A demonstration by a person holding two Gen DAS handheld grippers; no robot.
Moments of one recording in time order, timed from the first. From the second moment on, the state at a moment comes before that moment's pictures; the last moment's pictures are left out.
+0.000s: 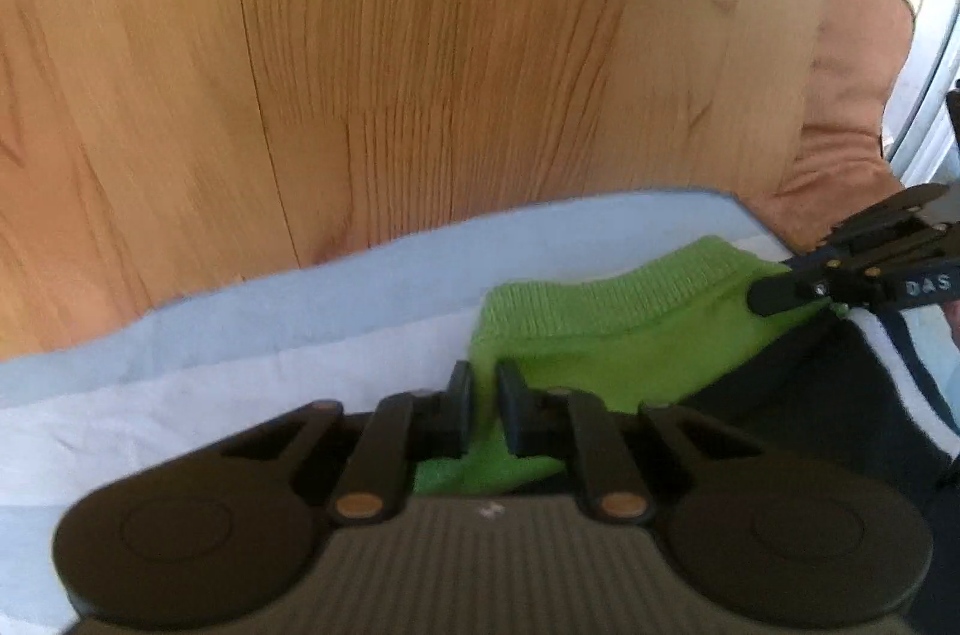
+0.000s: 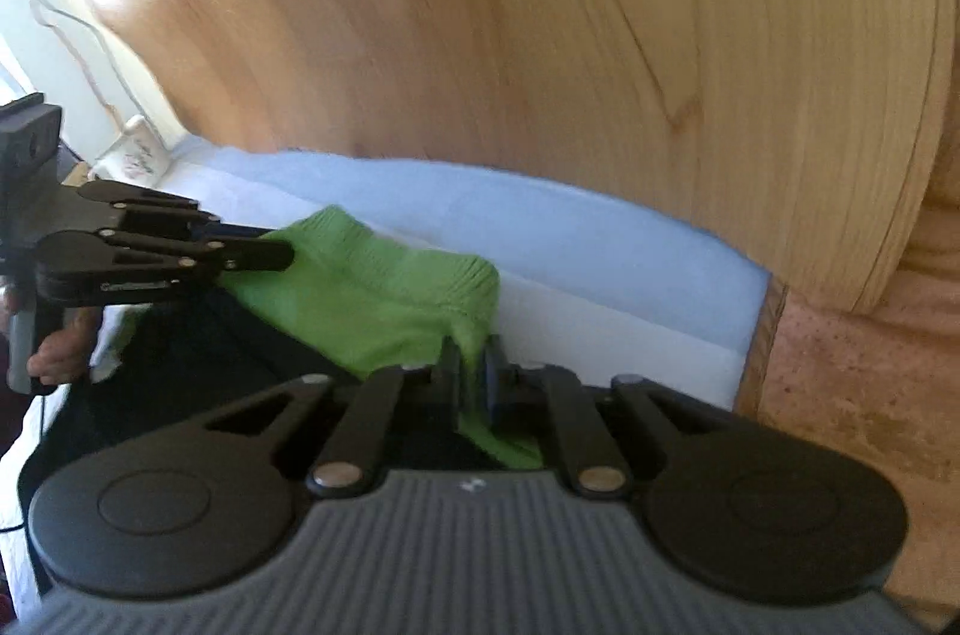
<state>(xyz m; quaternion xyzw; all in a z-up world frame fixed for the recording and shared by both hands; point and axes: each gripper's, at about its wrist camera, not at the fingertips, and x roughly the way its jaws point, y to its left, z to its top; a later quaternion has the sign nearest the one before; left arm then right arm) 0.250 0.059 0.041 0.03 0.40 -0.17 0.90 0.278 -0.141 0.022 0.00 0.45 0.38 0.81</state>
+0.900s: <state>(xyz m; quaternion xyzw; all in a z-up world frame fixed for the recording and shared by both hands) -0.101 0.105 0.038 -0.05 0.29 -0.23 0.93 -0.024 -0.205 0.052 -0.05 0.37 0.42 0.83</state>
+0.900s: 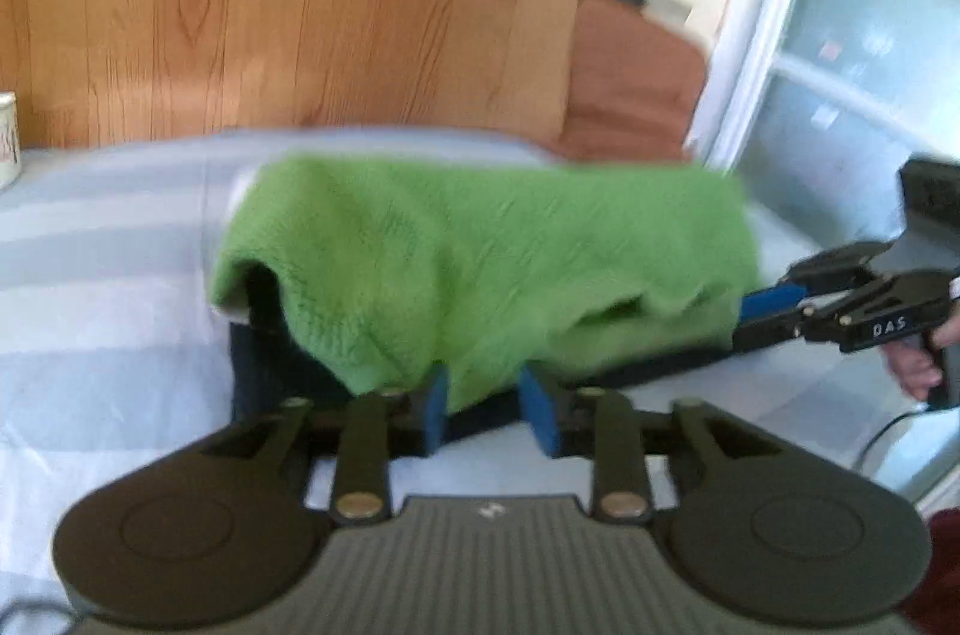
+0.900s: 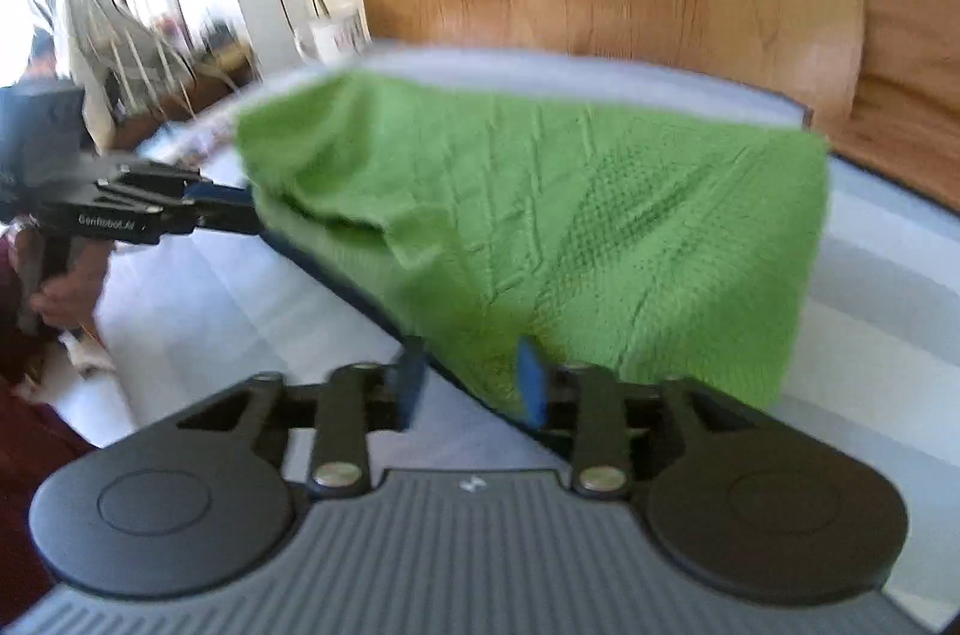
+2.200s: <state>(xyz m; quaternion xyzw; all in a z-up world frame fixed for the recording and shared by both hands) -0.023 0.099 0.008 -0.11 0.27 -0.12 0.95 0.010 -0.269 -0.003 0.18 0.32 0.20 0.91</state>
